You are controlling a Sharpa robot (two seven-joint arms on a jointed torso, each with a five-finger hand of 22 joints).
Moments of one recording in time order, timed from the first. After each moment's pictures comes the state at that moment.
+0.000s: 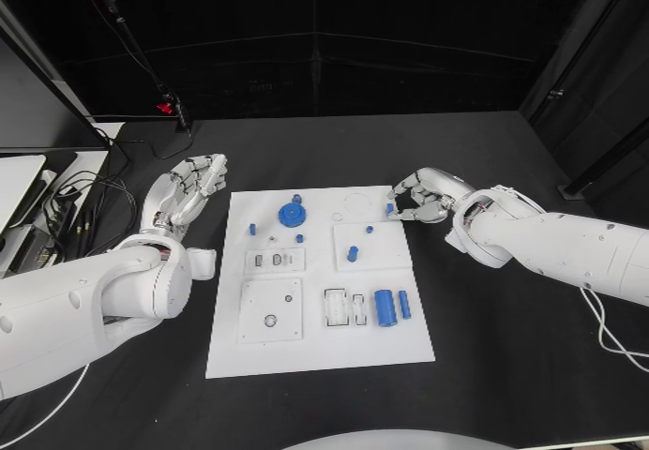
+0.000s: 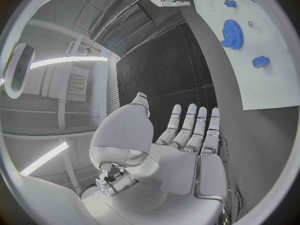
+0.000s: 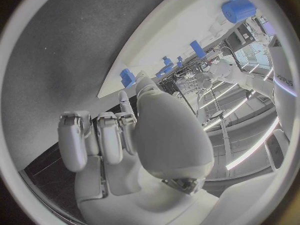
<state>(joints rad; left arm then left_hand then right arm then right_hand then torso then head) 1.27 -0.82 -0.20 1.49 -0.02 -0.64 0.68 1.12 0.08 -0.09 0.29 0.11 0.31 0.15 0.66 0.07 0.34 0.26 0.65 0.07 0.15 0.26 0.82 0.06 0.09 0.32 0.29 0.22 0.19 1.18 -0.88 -0.04 1.29 -1.21 -0.45 0.10 1.47 -0.13 0.07 0.29 0.08 0.93 0.15 0.09 0.07 1.46 0.09 1.57 1.31 1.47 0.02 1.57 1.31 0.01 1.47 0.13 1.57 1.31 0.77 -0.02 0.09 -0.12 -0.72</state>
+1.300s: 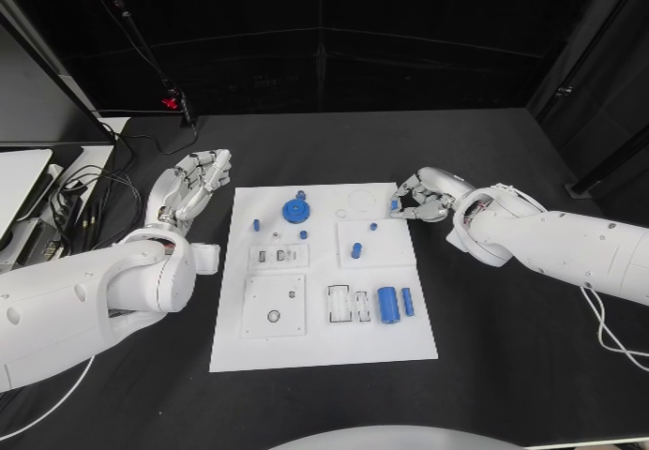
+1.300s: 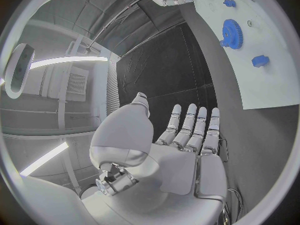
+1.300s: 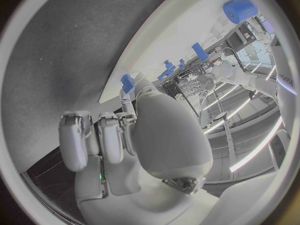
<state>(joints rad) 1.27 -0.82 -0.20 1.49 -0.02 -0.64 0.68 1.12 0.08 -0.10 0.29 0.11 0.31 0.15 0.66 0.07 0.34 0.26 0.65 0.07 0.15 0.26 0.82 0.06 0.09 0.31 0.29 0.22 0.19 1.18 -0.87 -0.04 1.29 -1.22 -0.43 0.05 1.48 -0.10 0.08 0.28 0.10 1.02 0.12 0.11 0.08 1.47 0.06 1.57 1.31 1.47 0.00 1.57 1.31 0.01 1.47 0.12 1.57 1.31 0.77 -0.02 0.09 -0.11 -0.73</state>
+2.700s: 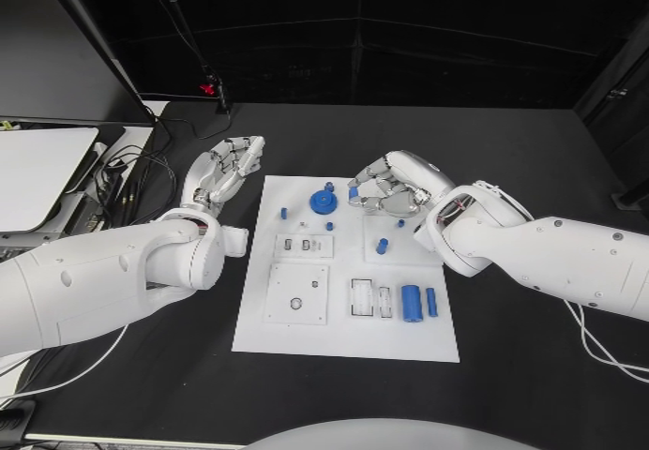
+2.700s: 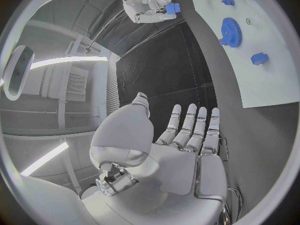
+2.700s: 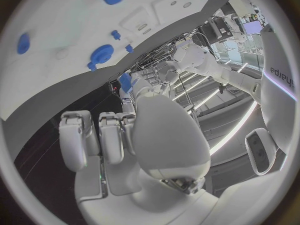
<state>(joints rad) 1.27 -0.82 -0.20 1.48 -0.02 -0.64 0.68 1.12 0.09 -0.10 0.29 0.11 0.31 0.15 0.66 0.07 0.34 0.26 0.65 0.07 0.15 0.26 0.82 0.06 0.09 0.31 0.29 0.22 0.19 1.22 -0.74 -0.04 1.52 -1.26 -0.57 0.08 1.53 -0.02 0.12 0.22 0.16 1.12 0.13 0.13 0.08 1.46 0.05 1.57 1.31 1.47 -0.01 1.57 1.31 0.01 1.46 0.11 1.57 1.31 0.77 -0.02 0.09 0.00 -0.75</state>
